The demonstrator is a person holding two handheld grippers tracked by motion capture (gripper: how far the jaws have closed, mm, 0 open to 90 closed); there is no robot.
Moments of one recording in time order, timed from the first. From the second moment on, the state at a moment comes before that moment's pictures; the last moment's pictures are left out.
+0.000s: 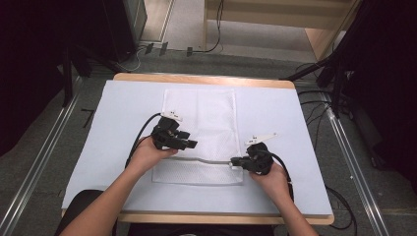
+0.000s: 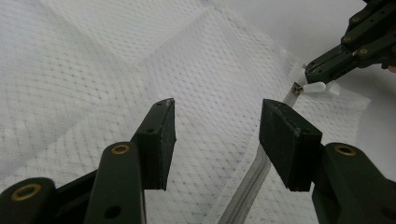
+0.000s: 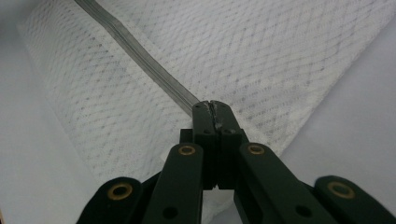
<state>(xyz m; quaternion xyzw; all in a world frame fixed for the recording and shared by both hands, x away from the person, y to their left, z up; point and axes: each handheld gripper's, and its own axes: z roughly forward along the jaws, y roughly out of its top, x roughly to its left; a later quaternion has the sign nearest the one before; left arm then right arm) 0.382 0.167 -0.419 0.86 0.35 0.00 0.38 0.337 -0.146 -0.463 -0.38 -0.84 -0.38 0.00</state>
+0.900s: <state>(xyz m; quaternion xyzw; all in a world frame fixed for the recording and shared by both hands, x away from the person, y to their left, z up) 0.368 0.131 -0.423 0.87 0.31 -0.02 0.38 0.342 -0.154 -0.468 -0.38 -0.85 -0.37 -0.03</state>
